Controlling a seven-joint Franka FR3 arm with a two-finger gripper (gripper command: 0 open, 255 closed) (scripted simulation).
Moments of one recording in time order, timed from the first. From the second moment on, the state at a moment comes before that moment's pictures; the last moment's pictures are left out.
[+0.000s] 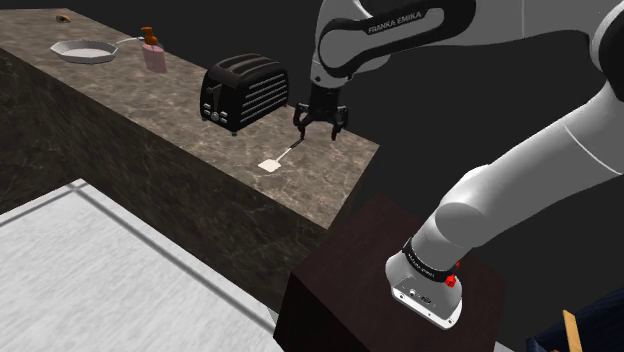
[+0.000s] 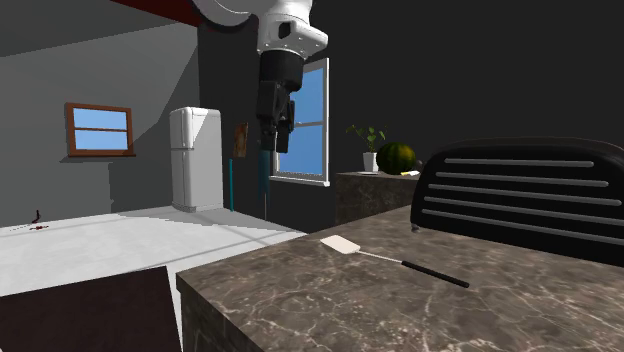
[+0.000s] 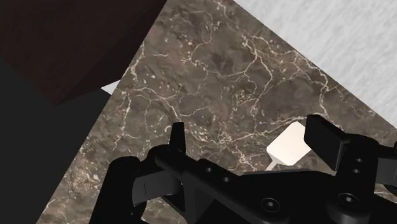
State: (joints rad) arm -0.08 -0.30 0.12 -2.42 0.05 2.03 0.68
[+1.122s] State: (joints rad) arm -0.14 0.30 0.07 -2.09 -0.11 2.39 1.26
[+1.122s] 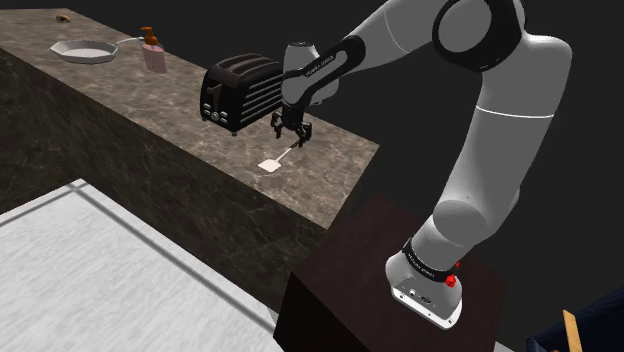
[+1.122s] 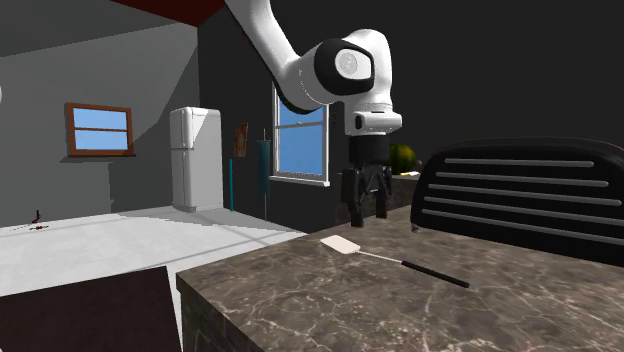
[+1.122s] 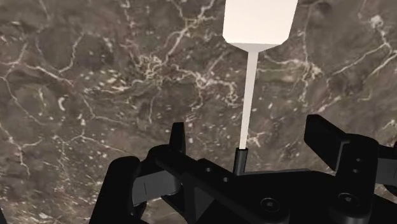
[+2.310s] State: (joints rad) arm -0.13 0.47 0.04 -2.01 -0.13 2.50 1.36
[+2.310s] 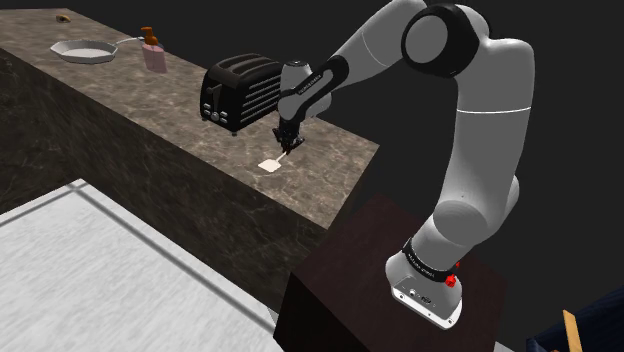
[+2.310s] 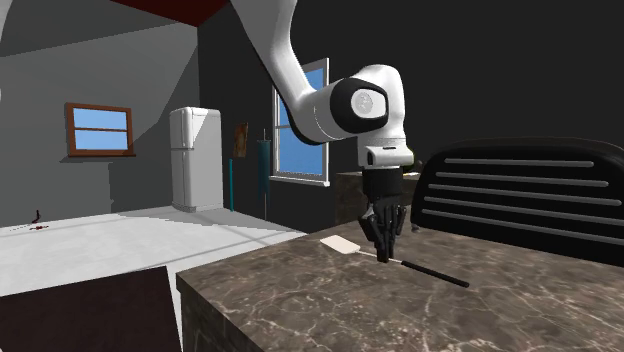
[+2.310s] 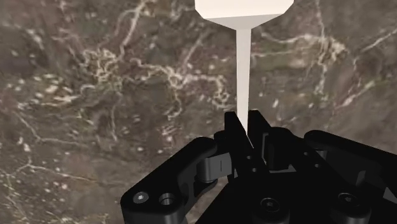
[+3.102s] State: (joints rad) arm -0.13 0.39 0.04 -2.01 -0.12 2.41 1.34
